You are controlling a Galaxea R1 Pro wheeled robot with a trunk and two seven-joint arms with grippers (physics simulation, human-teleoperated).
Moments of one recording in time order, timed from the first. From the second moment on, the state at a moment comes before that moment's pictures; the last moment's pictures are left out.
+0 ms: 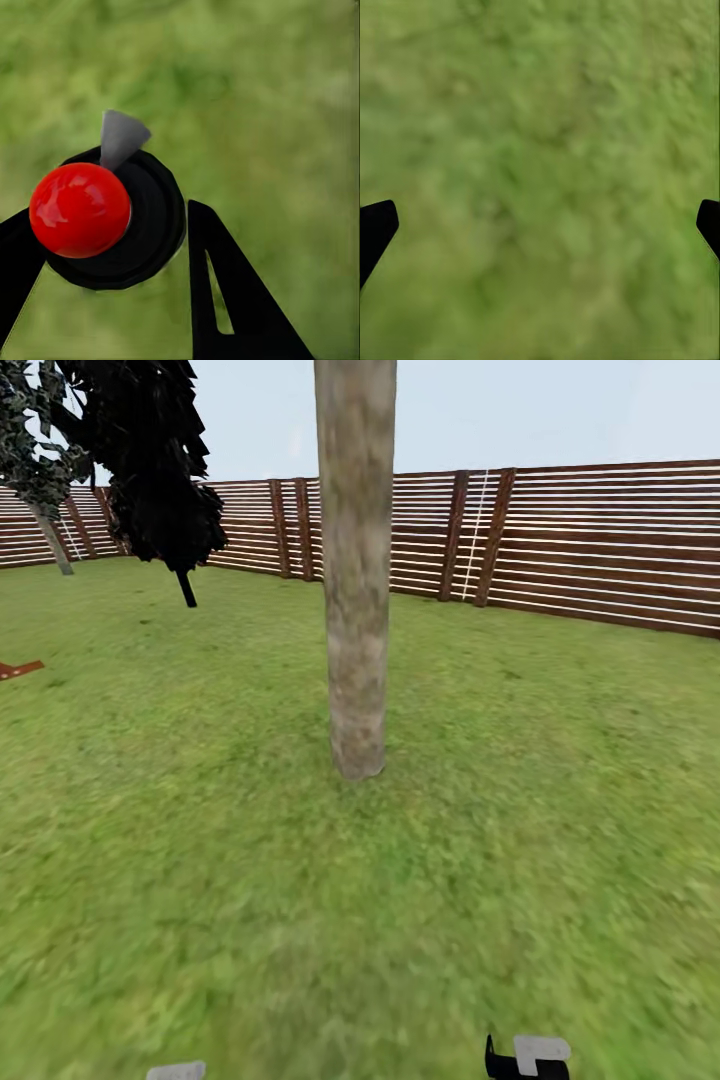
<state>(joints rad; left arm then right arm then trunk) -0.36 0.10 -0.04 -0.05 0.10 -0.44 0.10 -0.40 0.01 0.00 -0.03 0.15 -0.56 -0.36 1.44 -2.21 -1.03</state>
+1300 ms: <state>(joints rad) -0.38 0.11 -0.05 -0.07 0.05 -0.42 0.08 -0.41 -0.01 0.00 -0.18 0.21 -0.56 -0.34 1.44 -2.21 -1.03</state>
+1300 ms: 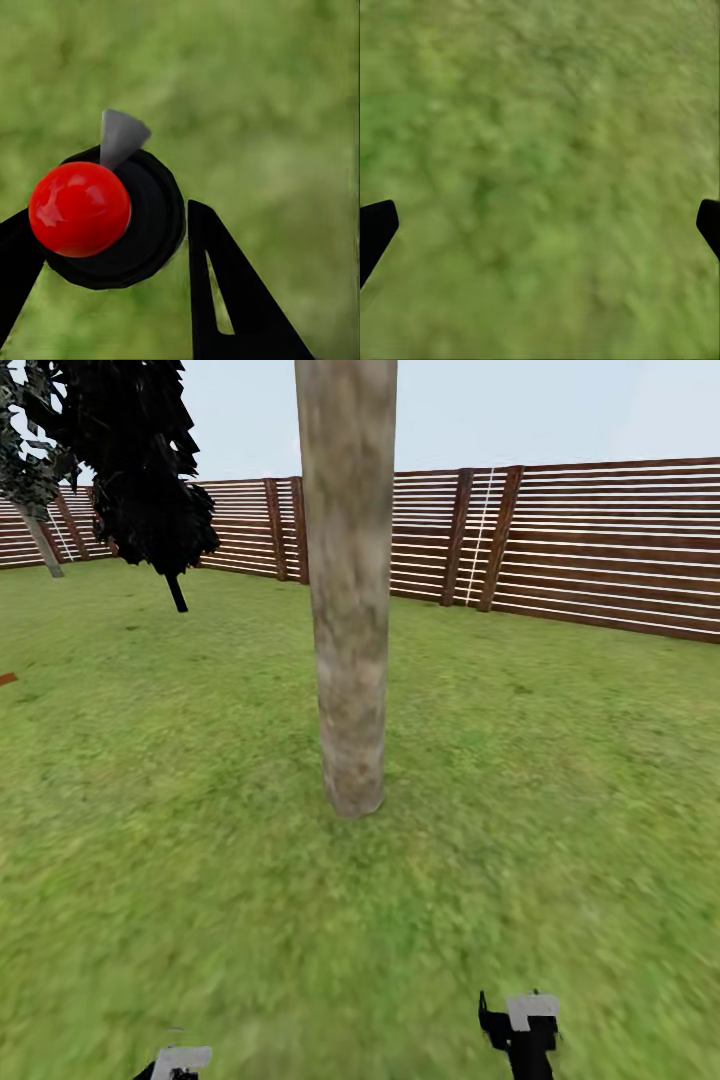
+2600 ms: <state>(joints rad) -0.54 0.07 -0.05 -0.37 -0.70 -0.12 -0.85 -0.52 0.16 0.02 -0.60 0.78 -0.31 0.89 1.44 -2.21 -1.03</state>
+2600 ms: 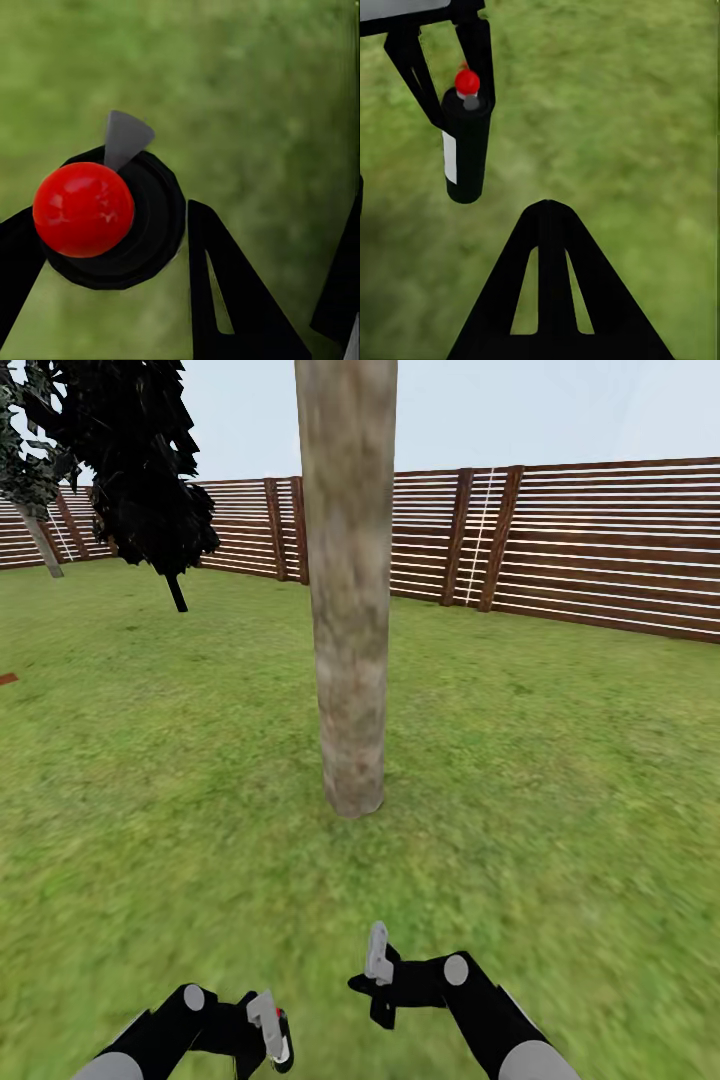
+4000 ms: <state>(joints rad) -0.54 -0.05 -0.06 -0.46 -0.69 -0.13 -0.88 -0.52 0.17 0.02 -0.60 0.78 -0.31 0.89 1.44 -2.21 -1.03</state>
